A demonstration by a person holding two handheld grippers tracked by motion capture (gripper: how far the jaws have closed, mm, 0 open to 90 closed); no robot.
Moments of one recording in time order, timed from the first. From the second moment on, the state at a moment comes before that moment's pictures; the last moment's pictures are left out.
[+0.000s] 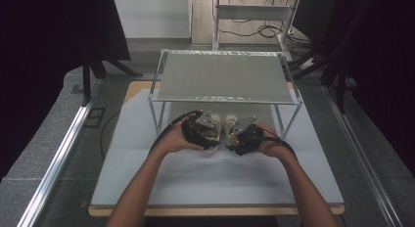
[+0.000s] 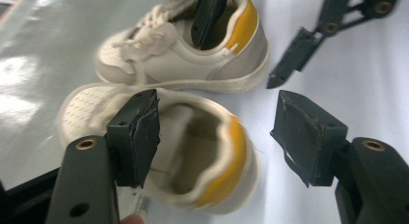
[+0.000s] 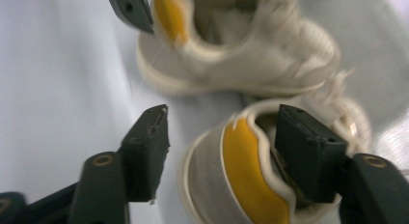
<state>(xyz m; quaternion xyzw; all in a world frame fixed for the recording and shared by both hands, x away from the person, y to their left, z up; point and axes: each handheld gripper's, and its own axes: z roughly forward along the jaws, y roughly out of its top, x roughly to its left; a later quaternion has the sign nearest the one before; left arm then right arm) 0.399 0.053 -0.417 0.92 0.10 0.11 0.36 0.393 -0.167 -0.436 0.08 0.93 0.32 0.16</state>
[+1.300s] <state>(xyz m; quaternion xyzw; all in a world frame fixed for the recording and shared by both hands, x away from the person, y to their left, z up) 0.328 0.093 -0.459 0.88 0.25 0.08 0.39 0.328 -0.214 -0.465 0.19 0.88 0.40 0.16</state>
